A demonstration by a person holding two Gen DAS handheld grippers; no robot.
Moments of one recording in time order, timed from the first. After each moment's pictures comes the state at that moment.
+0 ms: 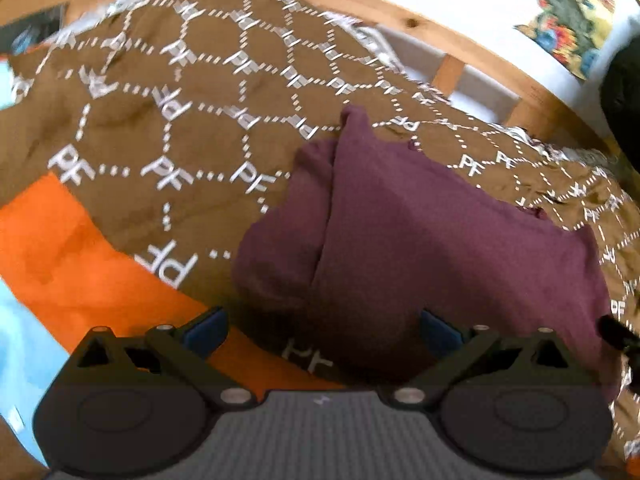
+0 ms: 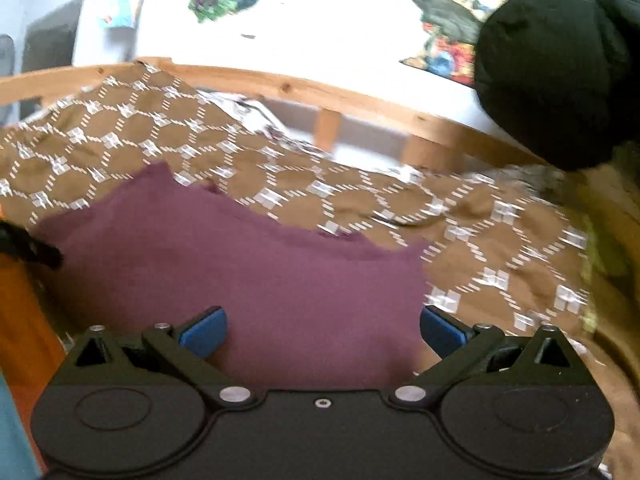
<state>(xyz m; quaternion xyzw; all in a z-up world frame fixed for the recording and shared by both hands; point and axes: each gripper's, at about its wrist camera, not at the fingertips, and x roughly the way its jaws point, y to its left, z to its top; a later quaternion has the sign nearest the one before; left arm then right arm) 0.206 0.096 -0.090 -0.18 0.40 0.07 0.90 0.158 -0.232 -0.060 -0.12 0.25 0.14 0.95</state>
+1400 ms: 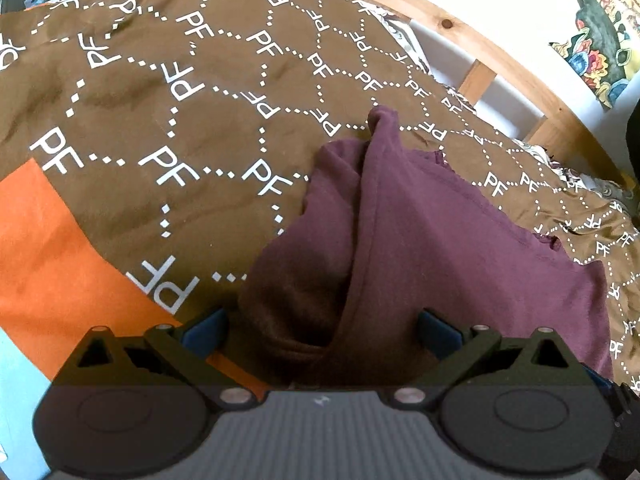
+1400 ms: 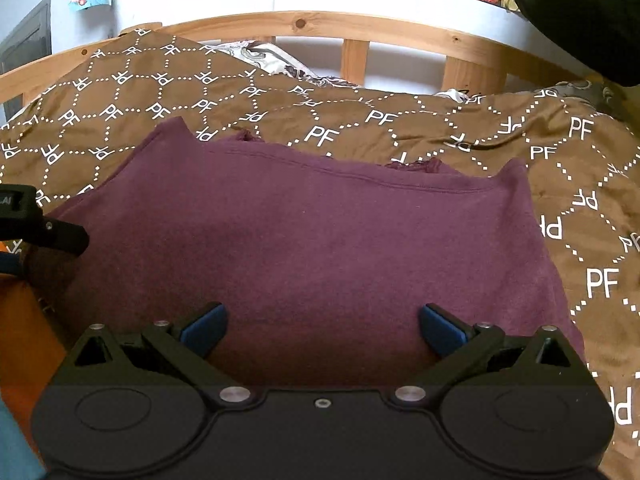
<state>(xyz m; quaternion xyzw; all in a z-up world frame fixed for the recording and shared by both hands) 0.232 0.115 -0.099 -0.22 0.41 0.08 0.88 0.189 -0.176 -0.111 -0.06 0.34 0.12 0.93</state>
